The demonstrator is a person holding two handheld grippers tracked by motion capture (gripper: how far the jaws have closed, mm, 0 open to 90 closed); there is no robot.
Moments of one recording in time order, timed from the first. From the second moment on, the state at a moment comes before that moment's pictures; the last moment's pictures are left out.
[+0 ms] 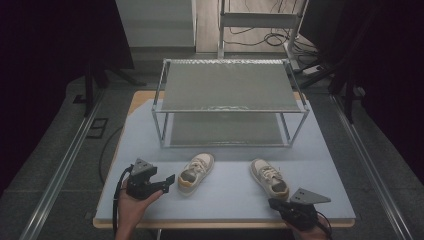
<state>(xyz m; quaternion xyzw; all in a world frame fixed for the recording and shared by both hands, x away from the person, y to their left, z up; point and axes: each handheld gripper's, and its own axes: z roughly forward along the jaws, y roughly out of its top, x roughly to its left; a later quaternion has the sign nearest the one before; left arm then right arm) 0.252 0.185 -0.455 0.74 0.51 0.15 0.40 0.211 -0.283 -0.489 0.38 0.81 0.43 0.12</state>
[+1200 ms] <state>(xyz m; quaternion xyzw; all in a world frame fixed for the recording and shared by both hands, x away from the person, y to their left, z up) 0.244 0.170 -0.426 0.74 0.49 0.15 0.43 0.227 -0.276 -0.436 0.37 0.78 0.48 0.19</state>
